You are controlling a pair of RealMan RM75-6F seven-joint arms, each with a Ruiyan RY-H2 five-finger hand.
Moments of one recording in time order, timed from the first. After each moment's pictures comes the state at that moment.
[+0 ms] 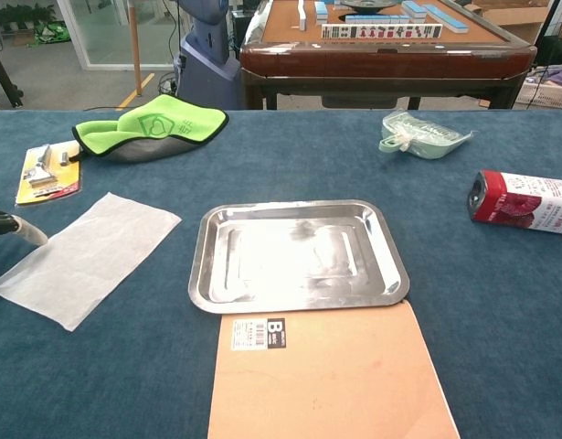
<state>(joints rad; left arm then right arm) -0.40 -1.51 0.09 -0.89 1.65 1.22 -0.22 0.04 -0.94 0.05 -1.78 -1.58 1.55 -0.09</state>
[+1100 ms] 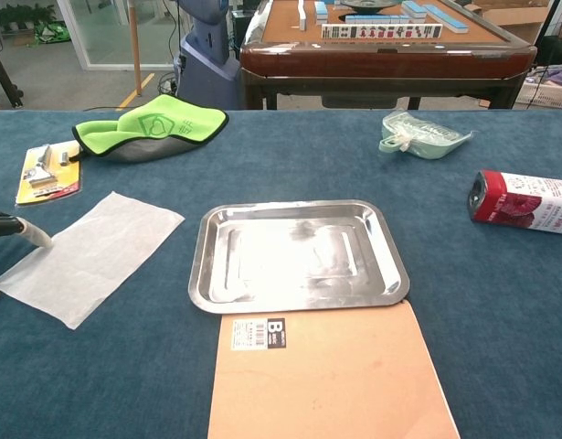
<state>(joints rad) -0.42 -1.52 0.09 -0.90 1.62 1.18 -0.21 0.03 -0.94 0.05 -1.78 -1.58 1.56 -0.09</state>
